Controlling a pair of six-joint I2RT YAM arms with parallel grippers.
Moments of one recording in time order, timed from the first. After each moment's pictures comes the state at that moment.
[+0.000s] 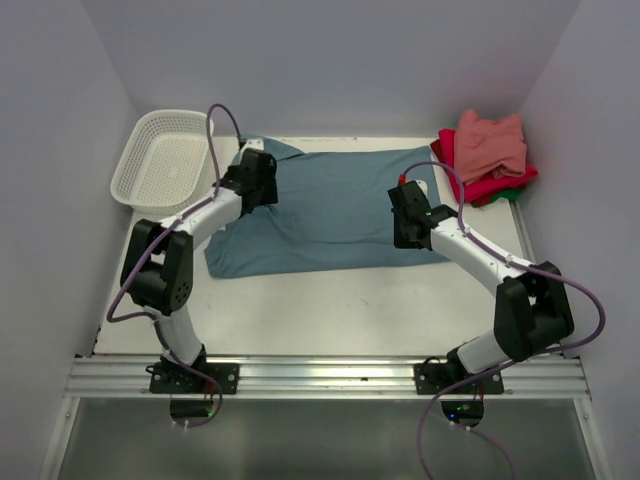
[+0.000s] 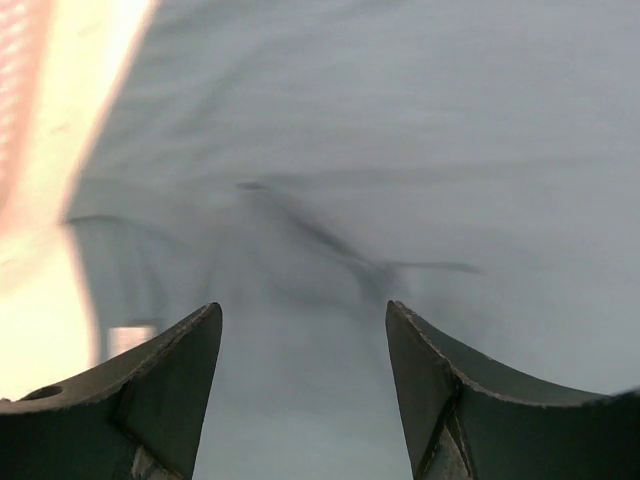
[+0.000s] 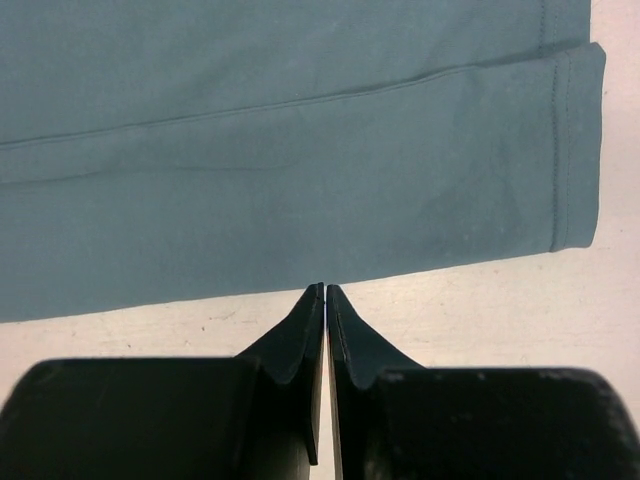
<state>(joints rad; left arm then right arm) -0.33 1.83 1.29 -0.29 -0.39 -0.34 0.43 1.50 1.05 -0.60 0.33 0.38</state>
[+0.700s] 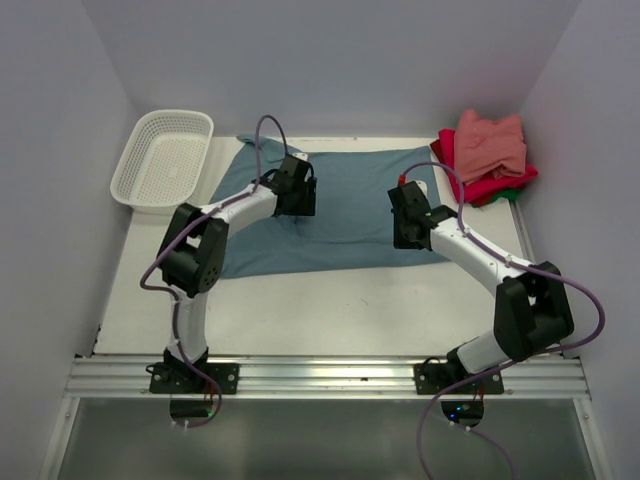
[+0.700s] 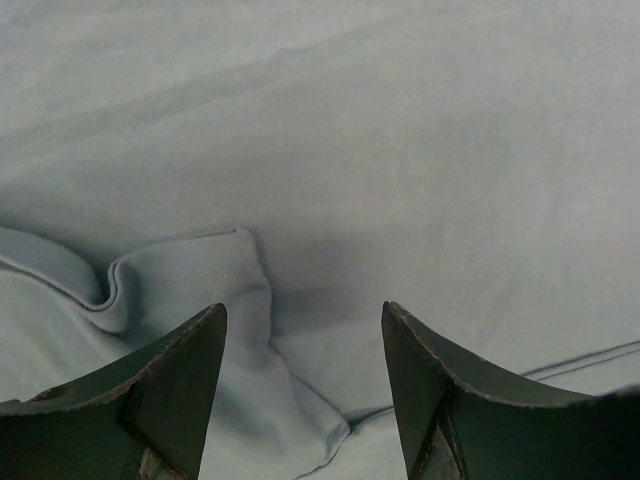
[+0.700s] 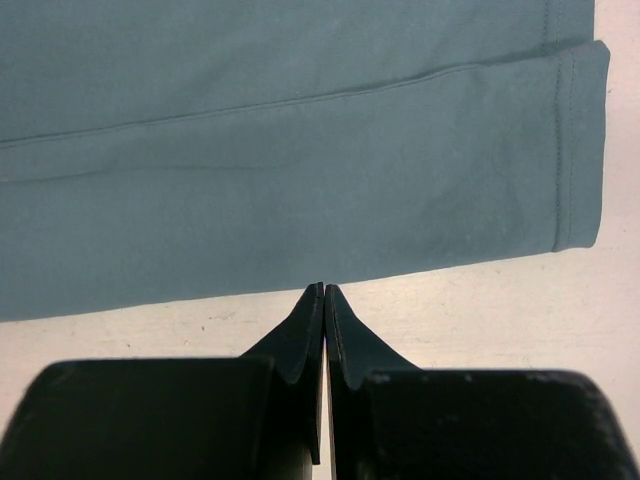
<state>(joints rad) -0.50 2.03 1.48 -0.36 -0.15 -0.38 0.43 1.50 1.04 -0.60 0.32 0.38</state>
